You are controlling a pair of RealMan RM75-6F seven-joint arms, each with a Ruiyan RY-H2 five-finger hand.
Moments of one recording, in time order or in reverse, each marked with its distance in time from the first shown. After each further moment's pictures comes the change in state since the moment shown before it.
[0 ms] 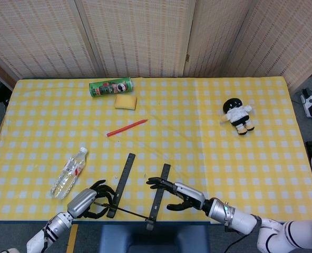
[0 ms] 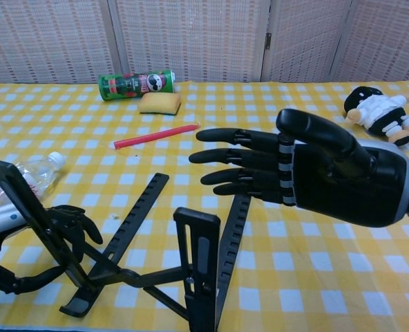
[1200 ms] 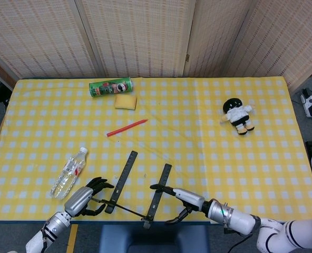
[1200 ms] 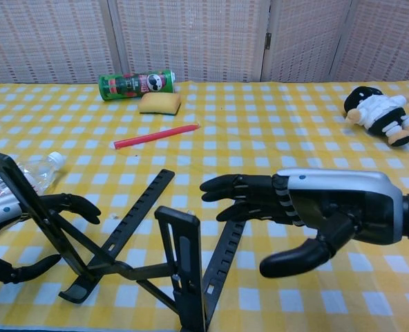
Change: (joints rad) left arm 0.026 -0.004 -0.016 -0.011 -0.041 0.020 0.039; right arm 0.018 0.022 0.004 -0.045 0.074 -0.185 -0.401
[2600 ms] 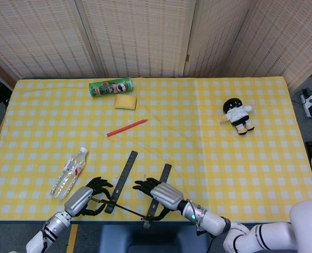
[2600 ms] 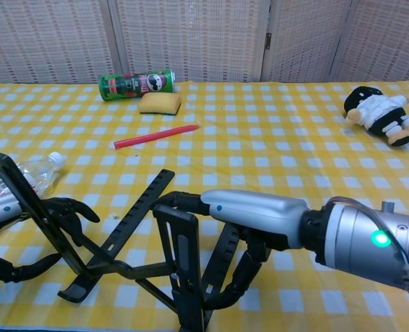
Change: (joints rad) left arm 0.006 -0.003 -0.009 -0.003 -0.007 -0.002 0.005; right arm -0.048 -0.267 0.199 0.048 0.283 -0.123 -0.907
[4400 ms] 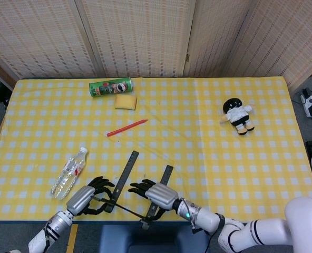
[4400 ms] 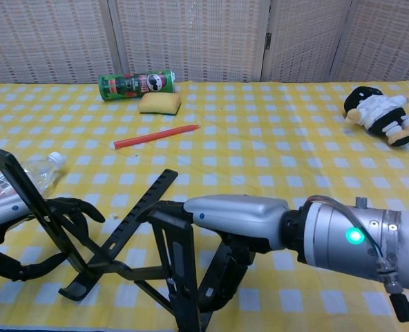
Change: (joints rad) left arm -0.011 -0.006 -0.012 -0.013 -0.012 -0.027 0.019; right arm 0.045 -0.016 0.035 0.015 0.023 -0.089 -0.057
